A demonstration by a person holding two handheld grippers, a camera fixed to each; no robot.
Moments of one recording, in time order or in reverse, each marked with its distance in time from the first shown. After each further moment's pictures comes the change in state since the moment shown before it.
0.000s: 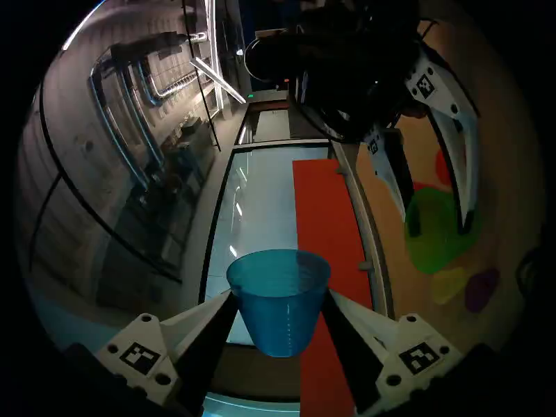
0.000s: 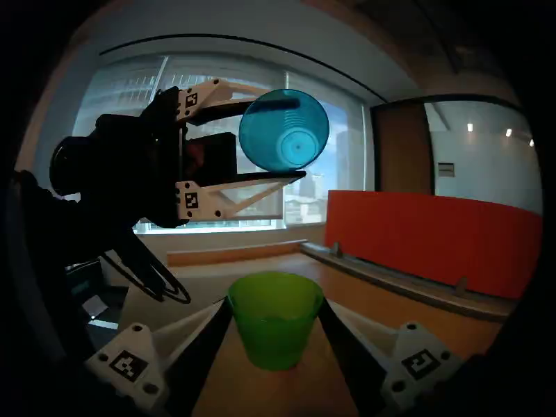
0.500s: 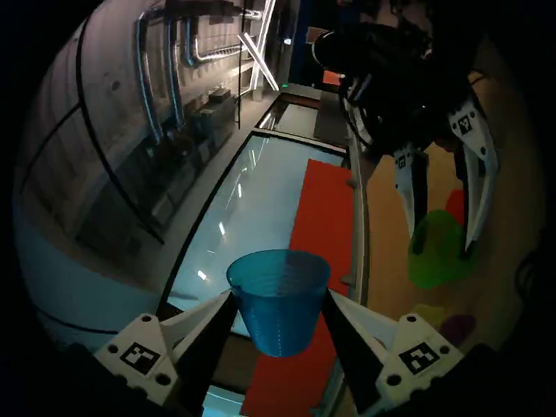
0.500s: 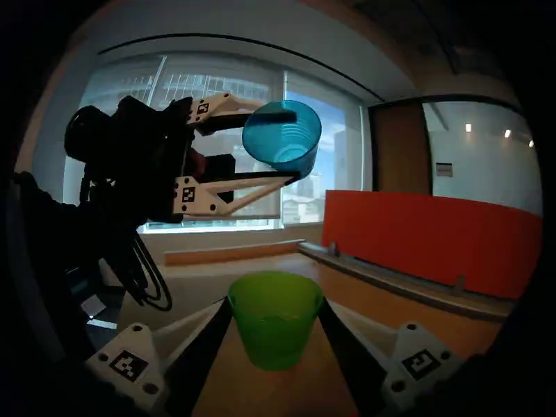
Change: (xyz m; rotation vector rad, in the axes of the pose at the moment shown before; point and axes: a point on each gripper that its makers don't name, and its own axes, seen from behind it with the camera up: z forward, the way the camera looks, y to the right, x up) left arm -0.021 0.008 0.000 -0.002 -0.043 -0.326; right arm 0.003 0.002 -0.003 -0.014 0.000 -0.003
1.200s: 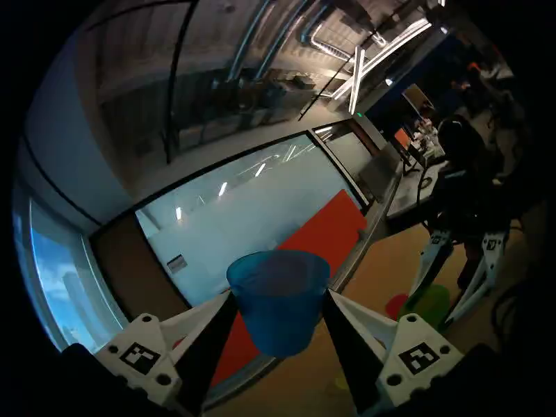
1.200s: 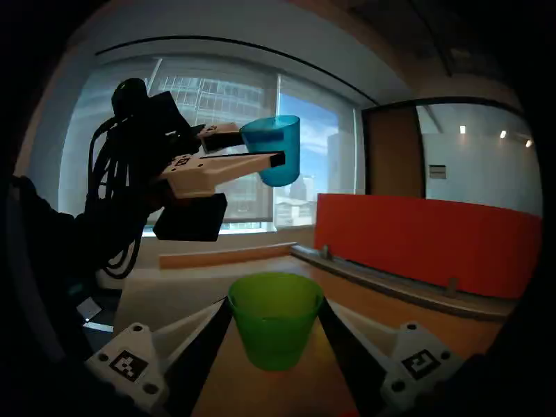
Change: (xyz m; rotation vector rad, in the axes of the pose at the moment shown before) left arm -0.025 -0.020 -0.004 0.013 -0.009 -0.674; right arm 0.005 0.011 -0.011 -0.034 0.012 0.005
